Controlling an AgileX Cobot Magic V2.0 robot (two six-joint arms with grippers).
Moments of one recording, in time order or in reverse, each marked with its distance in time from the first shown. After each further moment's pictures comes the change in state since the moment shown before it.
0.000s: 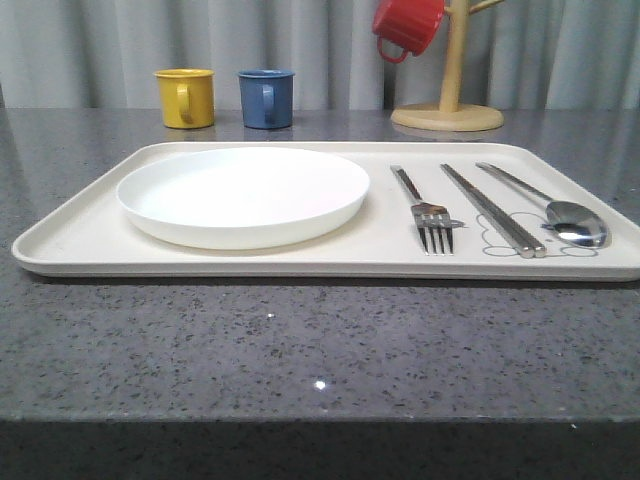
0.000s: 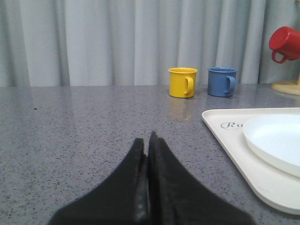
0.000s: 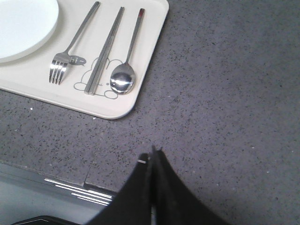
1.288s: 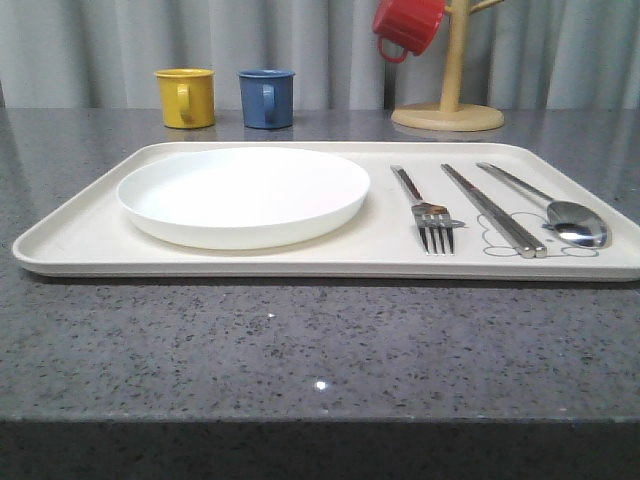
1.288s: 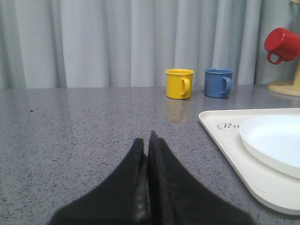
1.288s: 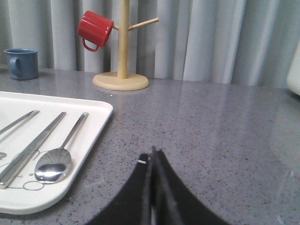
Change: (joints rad) left arm -0.011 0.000 0.000 0.000 -0.006 0.000; right arm -0.128 -0.494 0.909 -0.012 -1.122 0.000
